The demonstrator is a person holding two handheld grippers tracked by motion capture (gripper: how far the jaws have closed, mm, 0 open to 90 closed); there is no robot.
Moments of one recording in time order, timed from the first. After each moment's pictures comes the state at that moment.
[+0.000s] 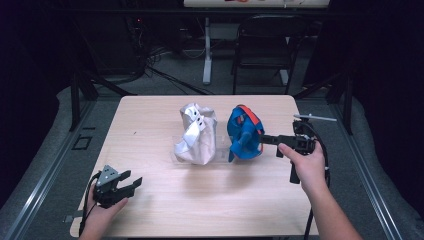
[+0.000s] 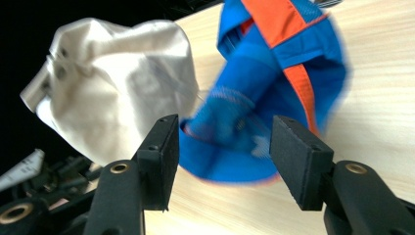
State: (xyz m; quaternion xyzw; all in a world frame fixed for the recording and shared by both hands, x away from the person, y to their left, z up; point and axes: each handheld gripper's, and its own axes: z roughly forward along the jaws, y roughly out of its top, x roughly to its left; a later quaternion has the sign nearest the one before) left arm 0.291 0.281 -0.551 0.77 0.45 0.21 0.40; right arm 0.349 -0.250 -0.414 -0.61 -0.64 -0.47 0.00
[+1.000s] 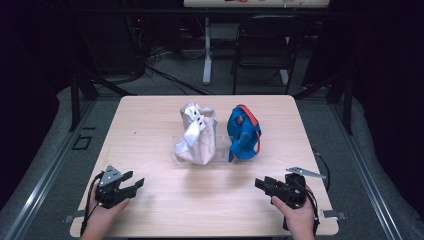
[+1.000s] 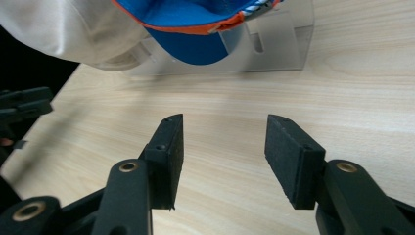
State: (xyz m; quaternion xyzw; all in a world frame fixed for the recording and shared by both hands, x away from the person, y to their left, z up) left arm 0.292 0.276 -0.554 0.78 0.44 0.20 0.39; right arm 0.271 -0.243 -0.530 -0.57 -0.66 -0.48 -0.06
